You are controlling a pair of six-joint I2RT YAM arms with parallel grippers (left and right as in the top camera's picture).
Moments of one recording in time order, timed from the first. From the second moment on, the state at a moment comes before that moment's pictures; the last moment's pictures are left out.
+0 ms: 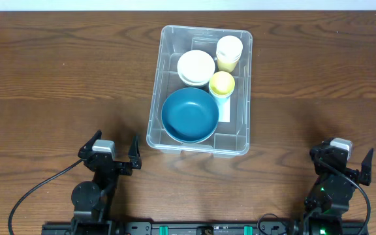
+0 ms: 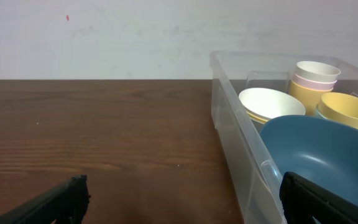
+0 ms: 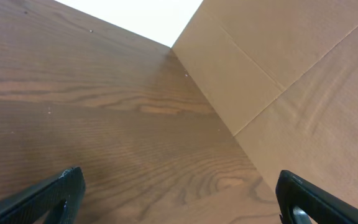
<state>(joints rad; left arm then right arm) -0.07 0.01 0.04 -0.14 0.08 -0.07 -0.12 0.12 0.01 -0.04 0.54 -0.48</state>
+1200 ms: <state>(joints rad) -0.07 0.01 0.04 -0.14 0.08 -0.07 -0.12 0.07 0.01 0.06 -0.22 -0.11</state>
